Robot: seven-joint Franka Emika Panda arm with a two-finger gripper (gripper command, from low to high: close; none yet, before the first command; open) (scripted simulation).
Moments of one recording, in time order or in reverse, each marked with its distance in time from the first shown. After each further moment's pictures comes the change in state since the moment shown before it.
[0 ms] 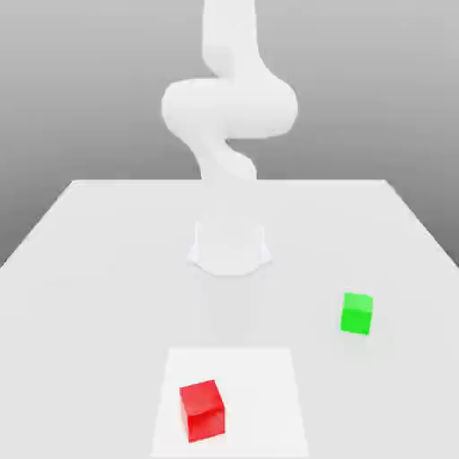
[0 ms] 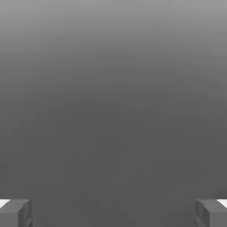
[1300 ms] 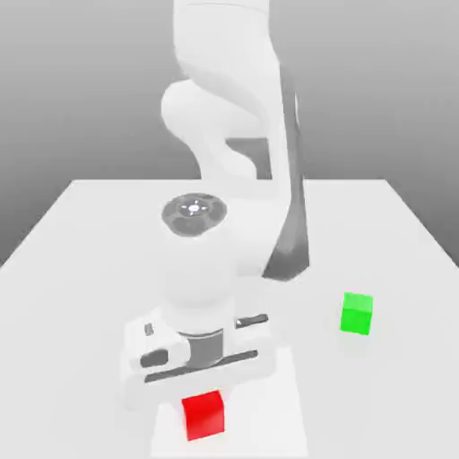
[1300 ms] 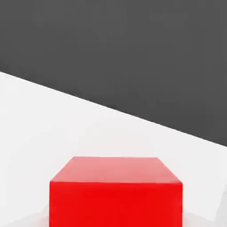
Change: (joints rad) arm 0.035 0.961 -0.095 -0.223 0.077 0.458 -0.434
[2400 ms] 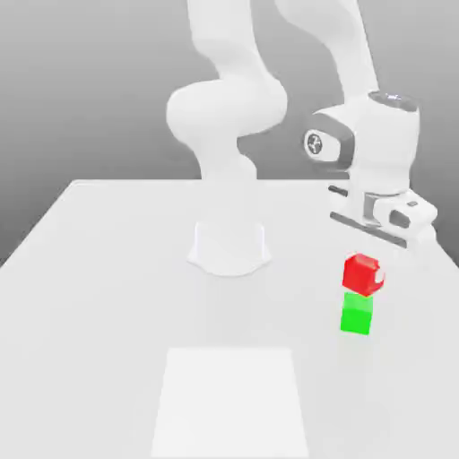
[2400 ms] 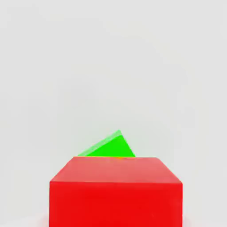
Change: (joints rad) arm 0.584 -0.317 0.294 -0.423 -0.043 0.108 -1.072
